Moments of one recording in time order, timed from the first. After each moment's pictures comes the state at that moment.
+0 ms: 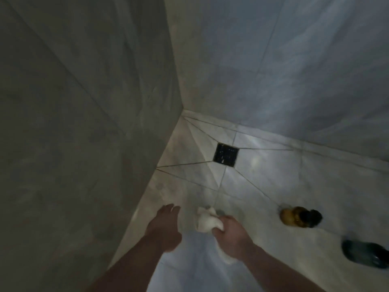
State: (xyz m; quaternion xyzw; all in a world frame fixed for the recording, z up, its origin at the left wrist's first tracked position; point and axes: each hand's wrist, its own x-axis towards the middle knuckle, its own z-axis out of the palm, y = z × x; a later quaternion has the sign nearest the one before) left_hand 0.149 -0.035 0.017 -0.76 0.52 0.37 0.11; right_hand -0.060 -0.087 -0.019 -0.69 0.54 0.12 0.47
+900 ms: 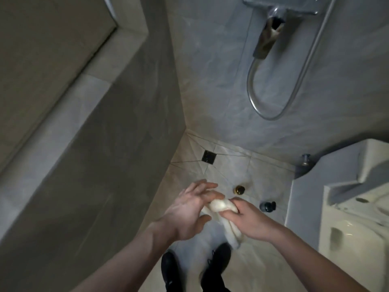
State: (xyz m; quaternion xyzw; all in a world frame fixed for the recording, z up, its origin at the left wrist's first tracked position) left_hand 0.029 0.029 0.649 -0.61 0.71 0.34 -0.11; right_hand -0.171 -0.039 0.639 -0.68 0.47 0.09 0.56
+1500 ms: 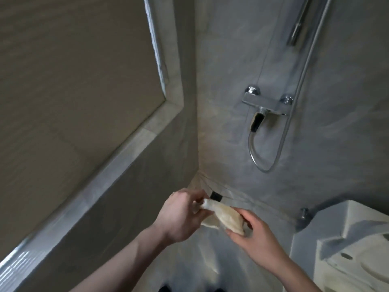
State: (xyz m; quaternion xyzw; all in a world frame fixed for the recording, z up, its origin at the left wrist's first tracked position) left_hand 0.029 0.055 0.871 -0.73 0.61 0.20 -0.24; right_hand -0.193 -0.019 0.813 -0.73 0.44 -0.13 0.50
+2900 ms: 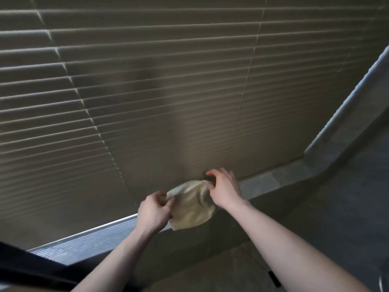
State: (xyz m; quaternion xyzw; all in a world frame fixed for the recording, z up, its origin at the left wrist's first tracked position) left_hand 0.275 0.316 0.875 -0.90 0.00 0.13 -0.41; right_hand 0.266 0.090 0.879 -0.96 0.15 -0.02 0.25
